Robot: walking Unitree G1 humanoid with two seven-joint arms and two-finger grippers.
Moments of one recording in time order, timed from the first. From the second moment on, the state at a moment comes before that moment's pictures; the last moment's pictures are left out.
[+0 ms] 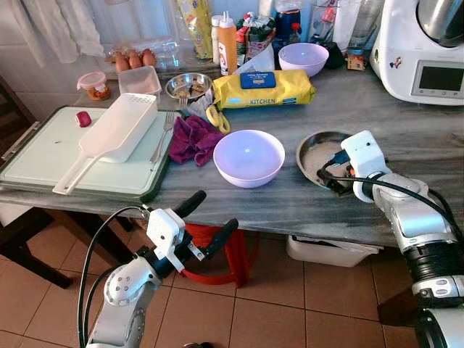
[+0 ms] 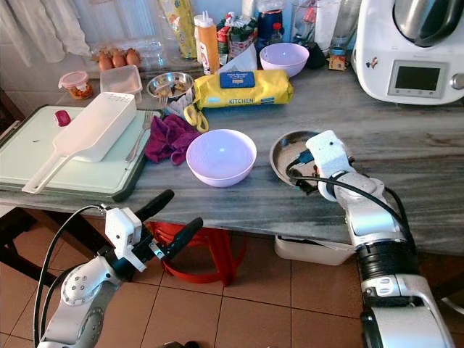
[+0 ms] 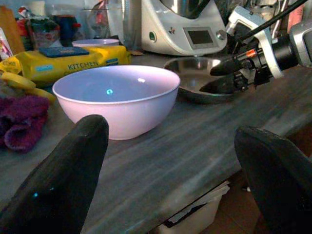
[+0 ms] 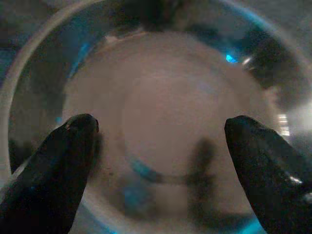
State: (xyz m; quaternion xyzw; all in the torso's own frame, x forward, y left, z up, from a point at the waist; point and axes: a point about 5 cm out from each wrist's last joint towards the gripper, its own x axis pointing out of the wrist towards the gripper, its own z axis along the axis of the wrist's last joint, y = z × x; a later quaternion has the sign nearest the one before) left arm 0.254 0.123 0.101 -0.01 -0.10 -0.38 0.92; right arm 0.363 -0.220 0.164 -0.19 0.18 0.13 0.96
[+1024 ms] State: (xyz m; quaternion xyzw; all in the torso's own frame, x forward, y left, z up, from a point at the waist) left arm 0.254 0.121 0.096 -0.02 -0.10 -0.38 0.92; right arm 0.358 -0.181 0.174 -0.09 0.20 0.23 0.95
